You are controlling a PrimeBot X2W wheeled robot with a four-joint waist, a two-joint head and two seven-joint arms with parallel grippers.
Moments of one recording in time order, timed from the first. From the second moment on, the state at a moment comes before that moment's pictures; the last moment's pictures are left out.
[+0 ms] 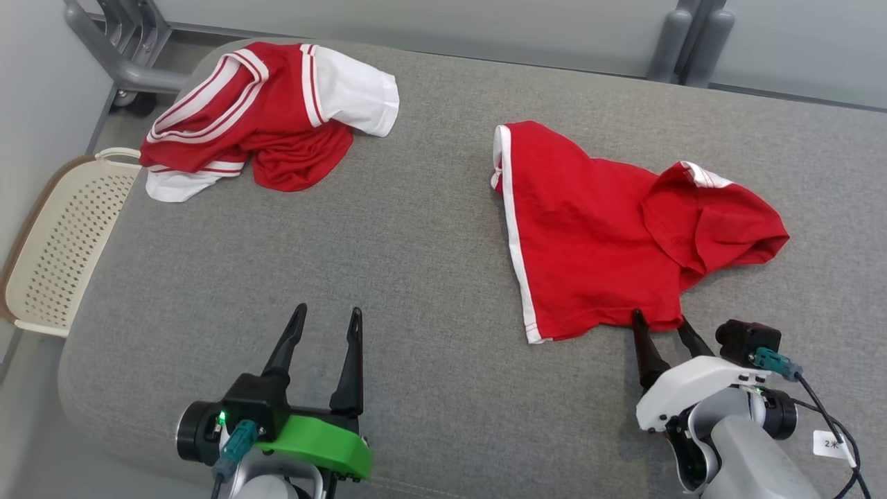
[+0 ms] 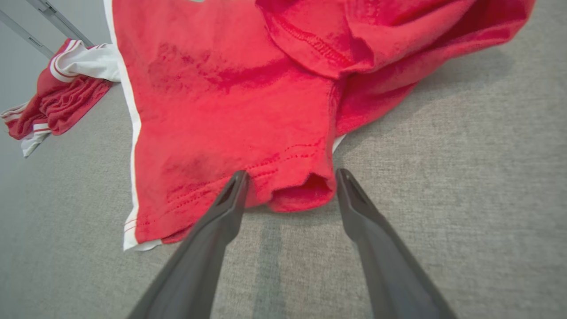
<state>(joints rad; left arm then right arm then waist) -0.11 0.11 -0.38 0.21 -0.32 0.07 -0.26 -0.34 -0.05 0.07 0.77 0.39 0.13 -0.26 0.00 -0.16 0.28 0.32</state>
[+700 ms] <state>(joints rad) -0.08 0.07 -0.33 0.20 -0.28 0.04 -0.26 -0.36 -0.08 0.03 0.73 0.26 0.13 -0.26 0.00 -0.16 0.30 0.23</state>
